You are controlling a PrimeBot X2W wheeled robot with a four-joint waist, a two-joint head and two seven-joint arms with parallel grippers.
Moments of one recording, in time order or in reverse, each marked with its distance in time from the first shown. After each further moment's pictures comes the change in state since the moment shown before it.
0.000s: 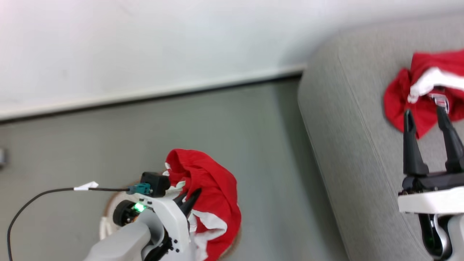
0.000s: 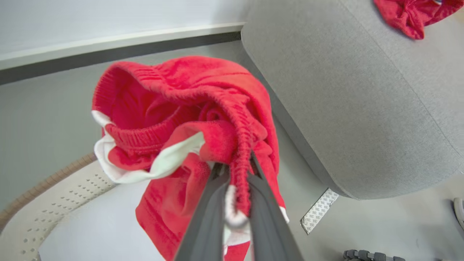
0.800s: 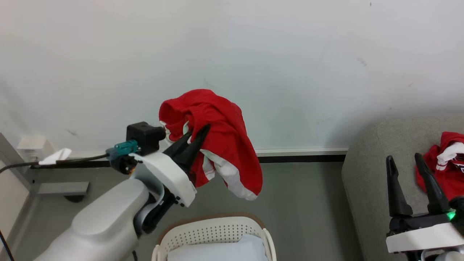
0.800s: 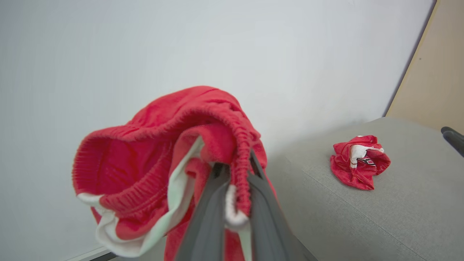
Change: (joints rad) left arm -0.043 0.110 0.254 -0.414 0.173 0.116 -0.007; right arm 0.163 -0.003 0.041 0.027 0.046 0.000 0.000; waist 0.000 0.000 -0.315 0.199
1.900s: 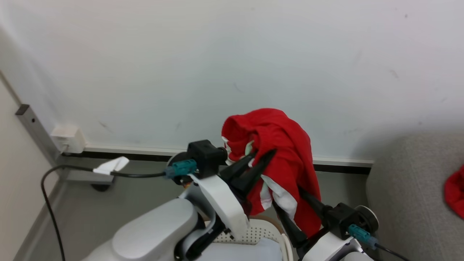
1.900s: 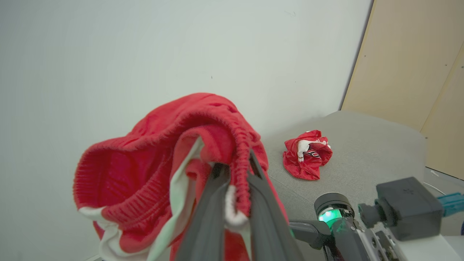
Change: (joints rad) left arm 0.007 -0.053 -0.098 -0.278 0.052 0.088 0.078; right arm -0.204 0.089 0.538 0.343 0.007 0.000 0.000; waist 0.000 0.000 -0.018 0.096
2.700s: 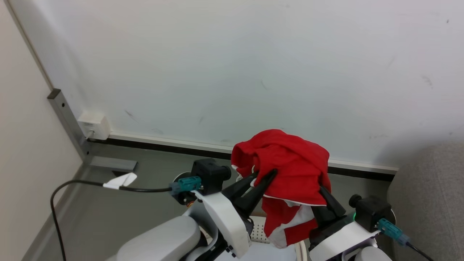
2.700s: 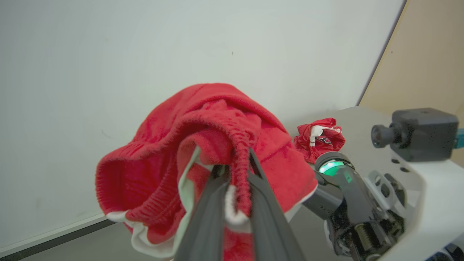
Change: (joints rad) left arm 0.064 -0.011 -0.032 -0.009 -0.021 0.013 0.008; right arm 0.055 0.026 -0.166 -0.117 0.041 0.000 0.000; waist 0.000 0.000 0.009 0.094
